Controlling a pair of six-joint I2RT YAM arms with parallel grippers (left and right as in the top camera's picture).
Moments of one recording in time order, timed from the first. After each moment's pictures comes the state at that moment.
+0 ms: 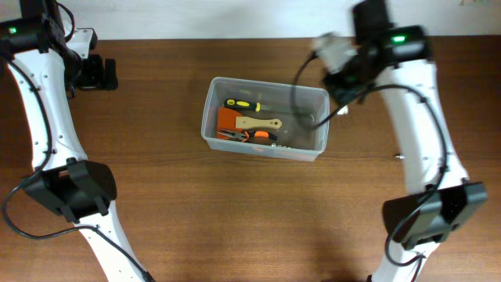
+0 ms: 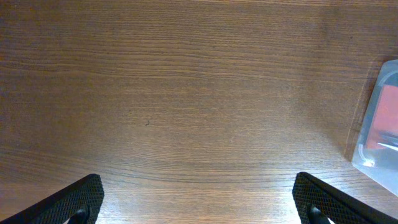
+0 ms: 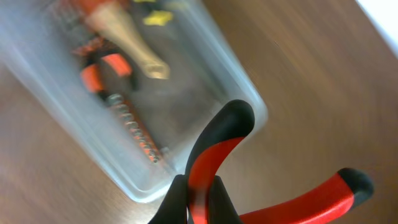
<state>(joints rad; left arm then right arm) 0.27 2.30 2.61 -1.58 0.07 0.23 0.23 1.99 2.17 -1.38 -0.13 -0.64</state>
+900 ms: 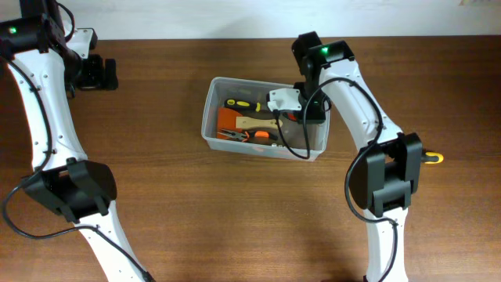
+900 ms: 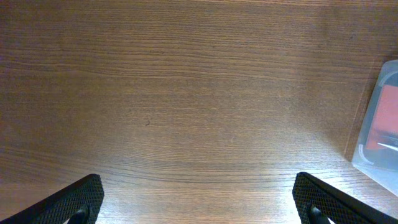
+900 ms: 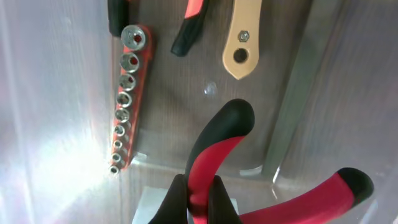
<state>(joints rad) 0.27 2.30 2.61 -1.58 0.07 0.23 0.28 2.31 2.15 -1.37 -0.10 -1.32</state>
